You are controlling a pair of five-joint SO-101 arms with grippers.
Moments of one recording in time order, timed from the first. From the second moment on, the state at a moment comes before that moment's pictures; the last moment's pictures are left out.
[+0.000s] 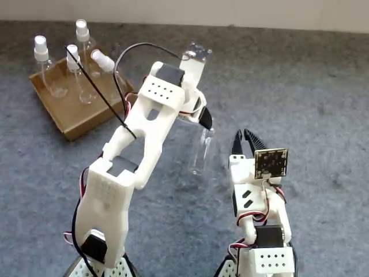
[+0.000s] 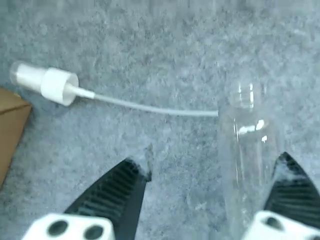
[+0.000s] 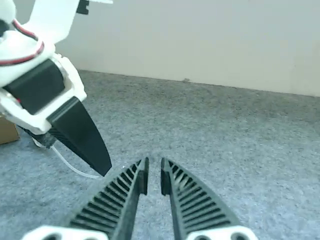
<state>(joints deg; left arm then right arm) 19.0 36.9 -40.8 87.4 6.6 -5.0 -98.7 96.0 20.6 5.8</state>
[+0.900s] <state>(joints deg) 22.9 58.1 -57.7 92.5 2.2 -4.8 -98.7 96.0 20.6 5.8</state>
